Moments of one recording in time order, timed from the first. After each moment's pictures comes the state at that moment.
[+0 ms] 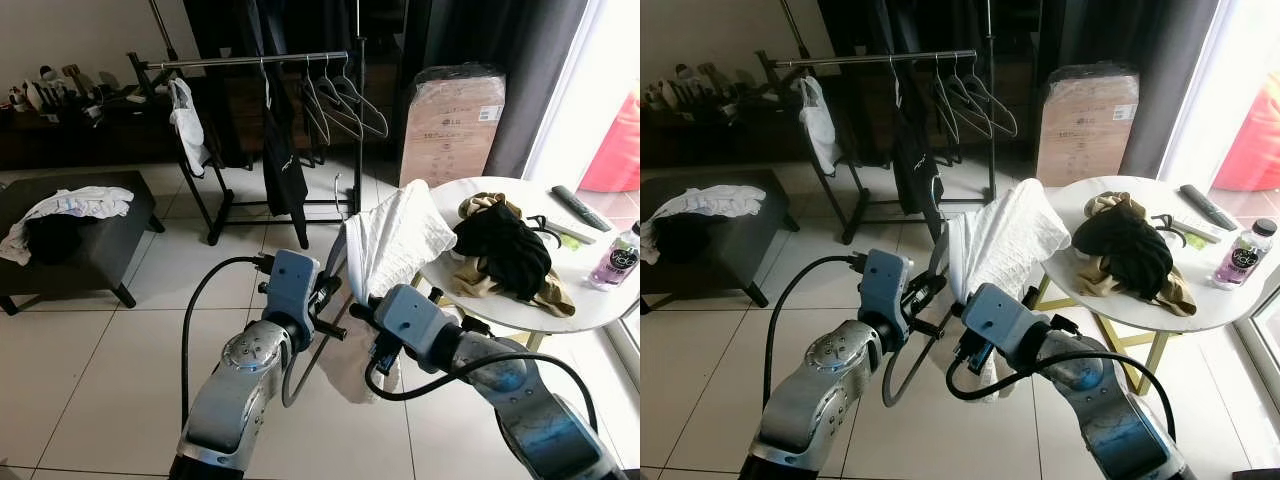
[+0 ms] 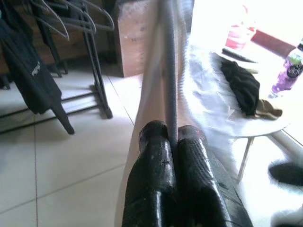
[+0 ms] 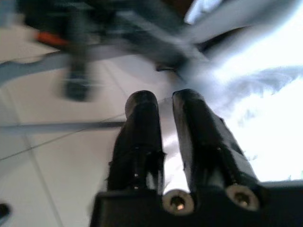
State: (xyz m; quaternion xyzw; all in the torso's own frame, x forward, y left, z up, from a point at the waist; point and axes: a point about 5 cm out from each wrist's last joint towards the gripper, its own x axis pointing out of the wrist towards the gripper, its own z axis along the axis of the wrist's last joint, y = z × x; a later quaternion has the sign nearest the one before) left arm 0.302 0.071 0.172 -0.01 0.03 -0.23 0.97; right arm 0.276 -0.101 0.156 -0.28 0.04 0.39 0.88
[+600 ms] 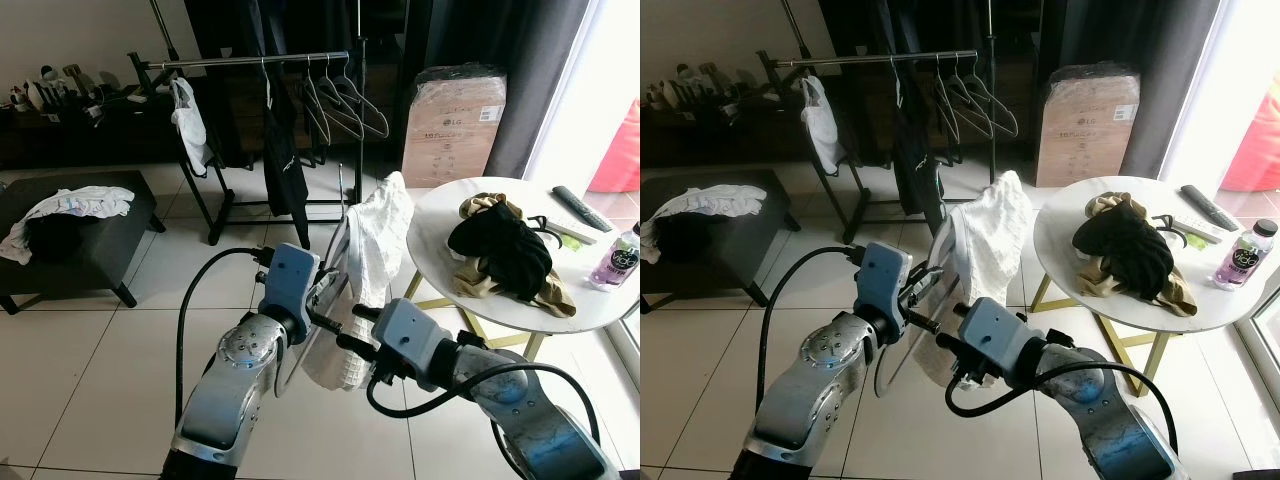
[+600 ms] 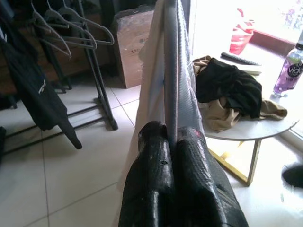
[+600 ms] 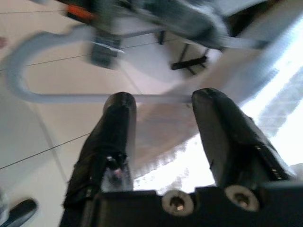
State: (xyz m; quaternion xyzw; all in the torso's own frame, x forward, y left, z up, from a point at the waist) left arm 0.303 0.081 0.177 0.04 0.00 -0.25 0.97; right arm 0.273 -0.111 0.153 -0.26 0.05 0.39 0.88
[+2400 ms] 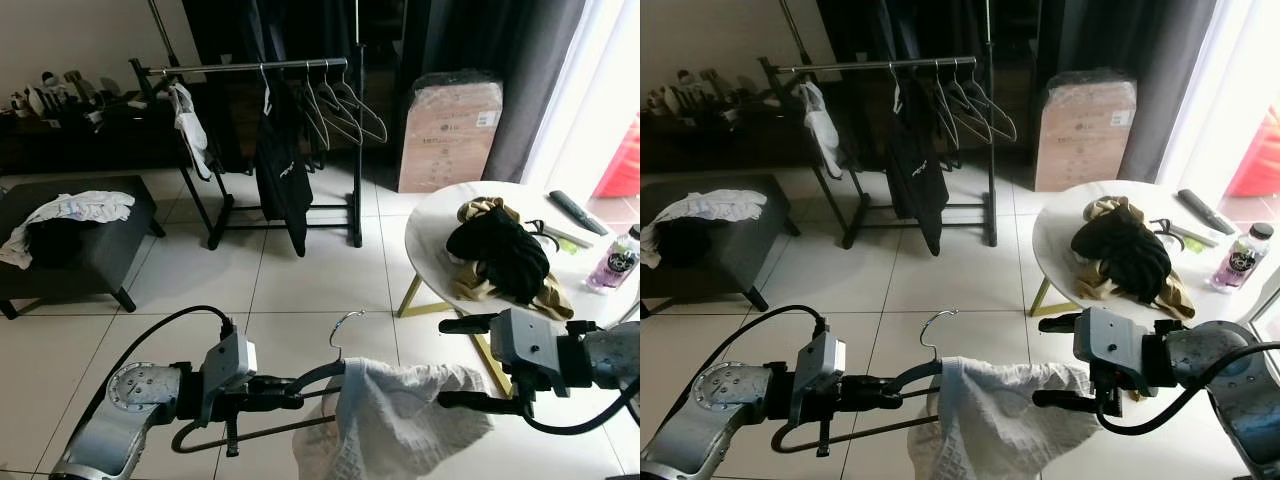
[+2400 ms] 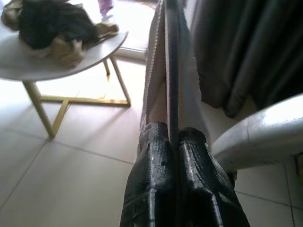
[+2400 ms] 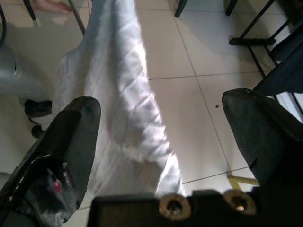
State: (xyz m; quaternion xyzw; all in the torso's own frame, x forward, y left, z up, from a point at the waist) left arm 0.261 0.158 0.116 0.17 0.09 -0.63 0.75; right arm 0.261 -0.216 0.167 -0.30 0.14 0.54 0.77
